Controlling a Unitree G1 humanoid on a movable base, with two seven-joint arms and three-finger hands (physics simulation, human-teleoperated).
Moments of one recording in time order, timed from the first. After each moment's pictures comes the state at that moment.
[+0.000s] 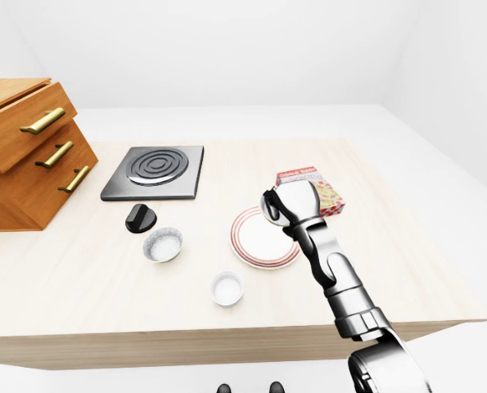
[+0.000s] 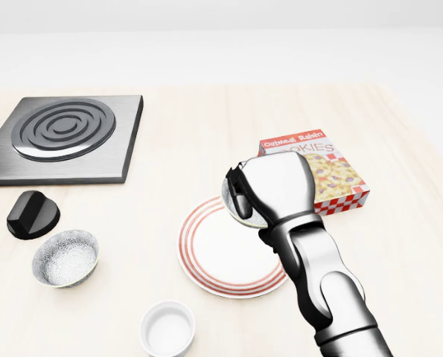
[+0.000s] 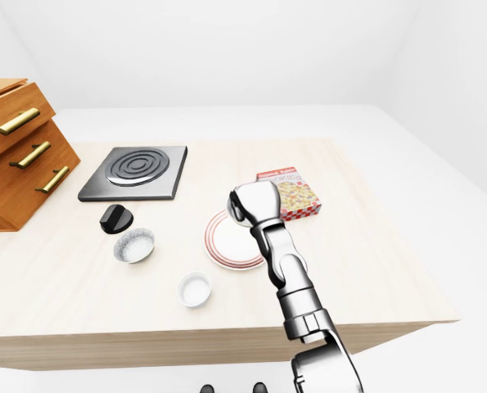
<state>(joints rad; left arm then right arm) -0.05 0.63 0.99 0.01 -0.59 0.09 0.09 -0.50 -0.07 0.11 0.34 -1.33 -0.09 -0.15</state>
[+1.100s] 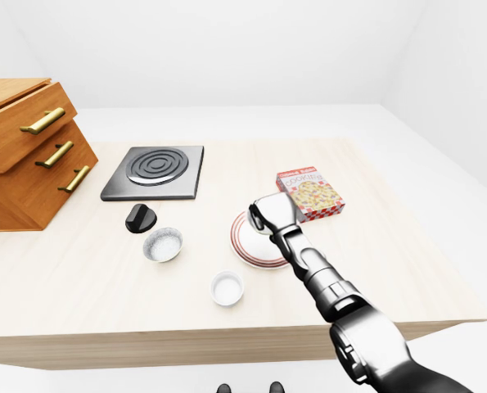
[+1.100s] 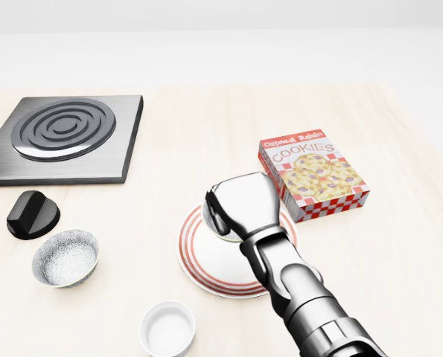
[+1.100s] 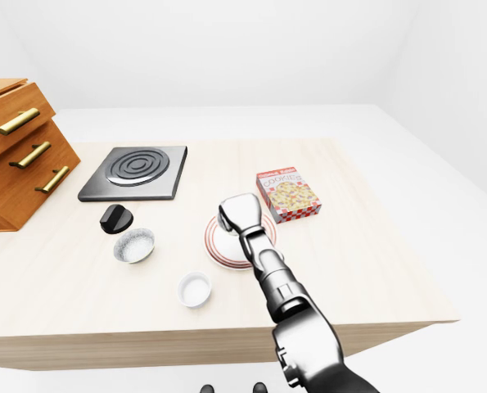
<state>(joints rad) -0.04 0.63 0.99 0.00 -0.60 0.09 0.08 -0.75 -0.01 0.18 1.01 -1.37 -0.09 -0.52</state>
